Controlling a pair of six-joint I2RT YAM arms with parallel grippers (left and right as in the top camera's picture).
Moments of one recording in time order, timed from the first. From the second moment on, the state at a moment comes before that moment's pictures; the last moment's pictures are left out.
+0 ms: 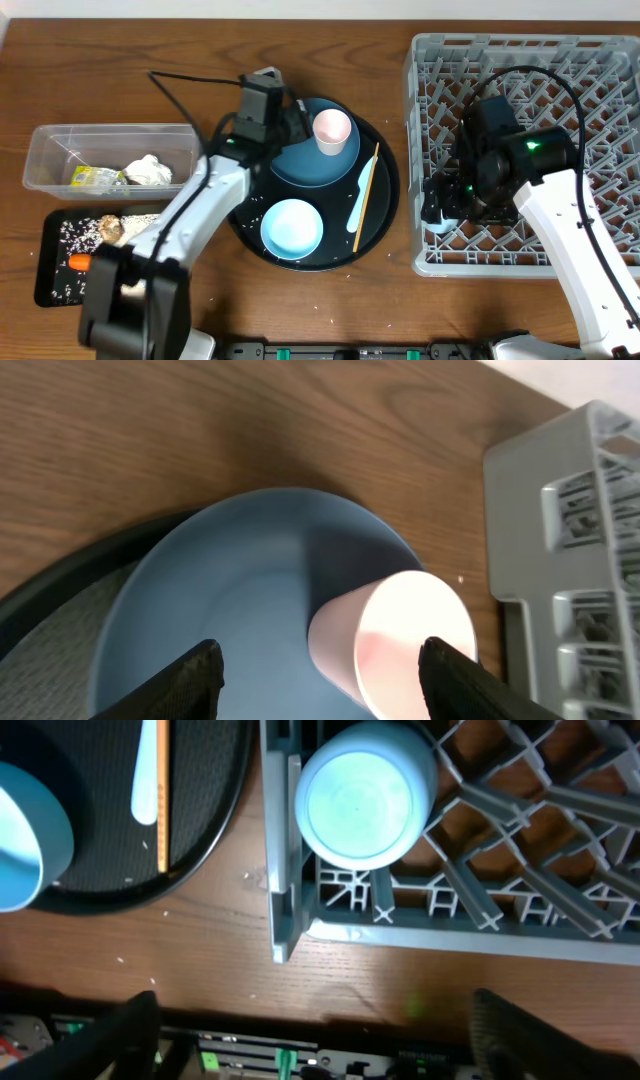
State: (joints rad) left arm -0.34 1.66 1.11 -0.22 0.05 -0.59; right arm 0.27 1.44 1.34 -1.43 -0.11 0.28
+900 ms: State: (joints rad) left arm -0.44 1.72 1.11 -0.20 -0.01 -0.60; right arm 0.27 1.44 1.34 -1.45 -0.12 0.28
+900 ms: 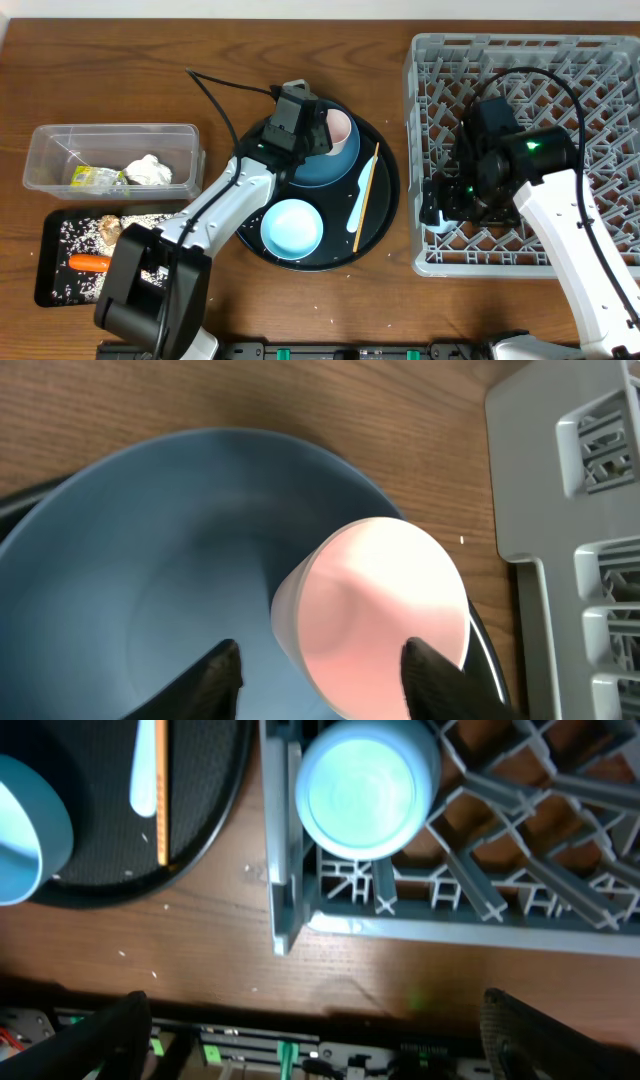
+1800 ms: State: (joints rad) left arm -0.45 1.80 1.11 -0.19 -0.01 -0.63; right arm 0.27 1.44 1.34 -1.48 -0.12 0.28
